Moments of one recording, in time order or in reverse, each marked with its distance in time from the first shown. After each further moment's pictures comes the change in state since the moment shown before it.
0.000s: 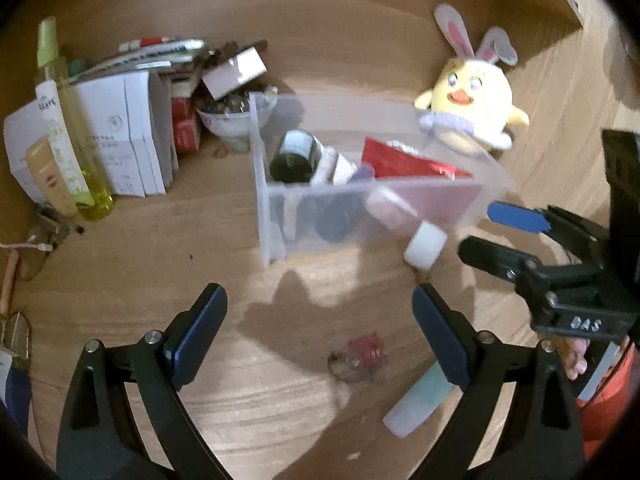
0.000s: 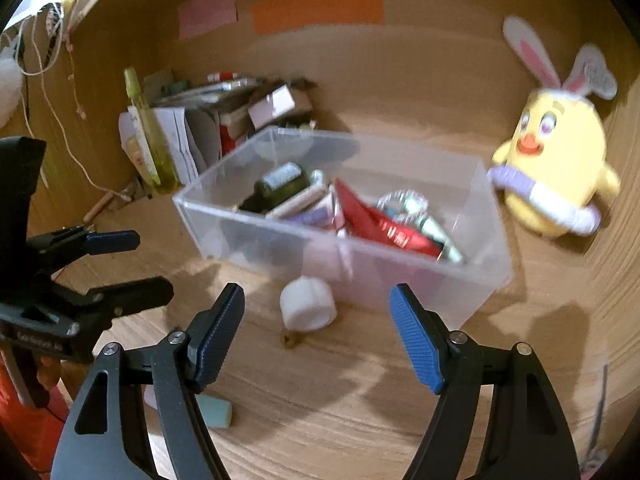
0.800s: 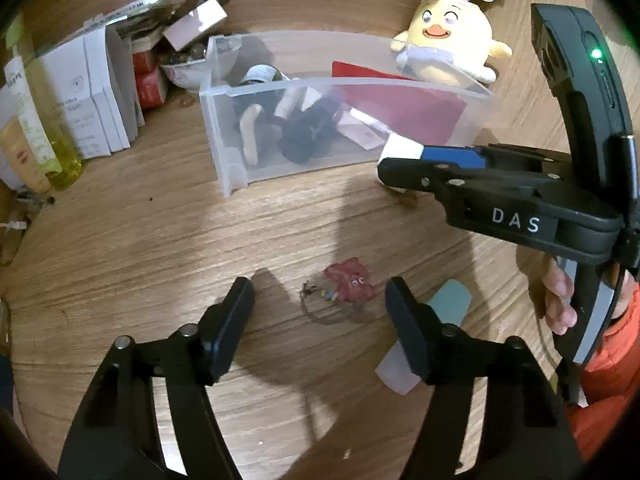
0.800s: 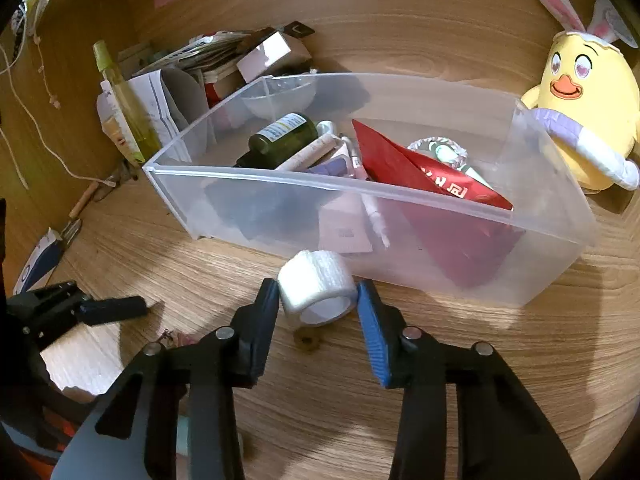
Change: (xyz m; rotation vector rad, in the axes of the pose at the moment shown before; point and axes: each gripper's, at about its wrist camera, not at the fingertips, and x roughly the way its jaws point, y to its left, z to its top) left arm 0.019 -0.017 -0.034 0.081 0.110 -0.017; right arm 0.049 0.009 -0.007 0.060 0.088 0.005
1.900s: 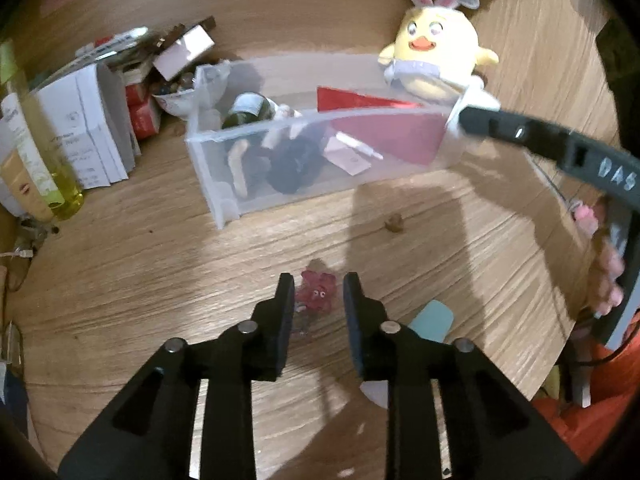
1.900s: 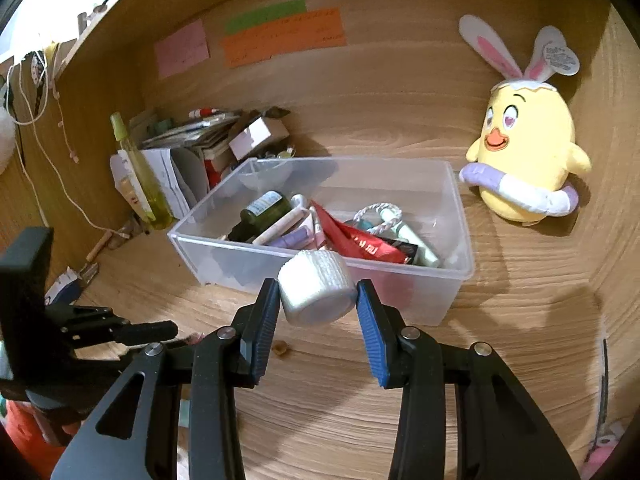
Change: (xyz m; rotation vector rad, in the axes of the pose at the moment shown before) left arm -0.004 -0.009 0.012 0.056 -0.027 -0.005; right arm -0.081 -0.026 0.003 0.041 -0.198 -0.022
